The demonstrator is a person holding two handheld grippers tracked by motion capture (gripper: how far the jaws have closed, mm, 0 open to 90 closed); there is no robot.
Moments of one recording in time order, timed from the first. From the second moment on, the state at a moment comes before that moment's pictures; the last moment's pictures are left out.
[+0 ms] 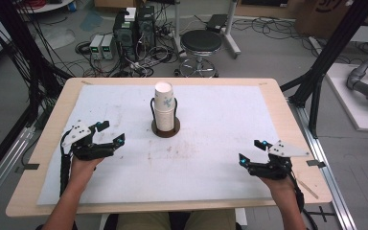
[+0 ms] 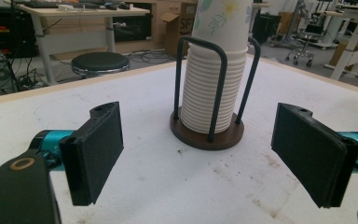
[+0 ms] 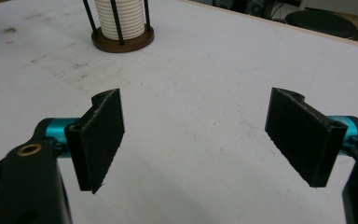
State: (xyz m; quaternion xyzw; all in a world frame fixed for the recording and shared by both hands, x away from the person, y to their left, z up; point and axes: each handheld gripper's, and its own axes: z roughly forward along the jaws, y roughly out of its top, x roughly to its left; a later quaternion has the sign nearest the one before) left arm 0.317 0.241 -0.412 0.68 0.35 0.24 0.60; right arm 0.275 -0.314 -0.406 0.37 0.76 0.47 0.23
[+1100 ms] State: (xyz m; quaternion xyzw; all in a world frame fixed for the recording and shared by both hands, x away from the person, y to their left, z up) left arm 0.364 0.217 -0.350 0.70 0.30 0.19 0.62; right arm 0.280 -0.303 -0.405 0.37 0.77 0.46 0.22
